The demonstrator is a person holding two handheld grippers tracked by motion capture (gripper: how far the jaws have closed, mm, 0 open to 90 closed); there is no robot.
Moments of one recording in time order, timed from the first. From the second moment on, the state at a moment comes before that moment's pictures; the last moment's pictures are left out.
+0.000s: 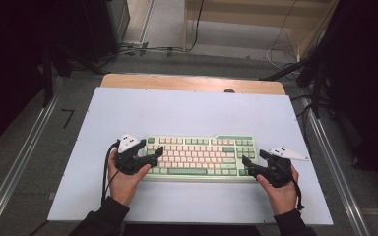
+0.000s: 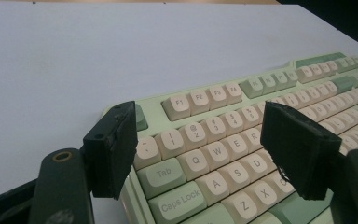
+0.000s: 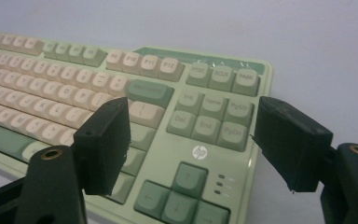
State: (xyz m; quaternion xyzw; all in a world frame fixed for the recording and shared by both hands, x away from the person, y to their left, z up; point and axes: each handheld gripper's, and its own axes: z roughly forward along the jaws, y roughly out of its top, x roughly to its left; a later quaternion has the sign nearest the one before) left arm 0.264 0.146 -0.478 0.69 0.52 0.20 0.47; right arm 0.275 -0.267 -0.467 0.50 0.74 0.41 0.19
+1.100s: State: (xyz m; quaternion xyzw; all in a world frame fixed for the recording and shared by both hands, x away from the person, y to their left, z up) left arm 0.264 0.144 -0.479 0.69 0.52 0.20 0.46; right arm 0.303 -0.180 -0.461 0.40 0.80 0.43 0.12
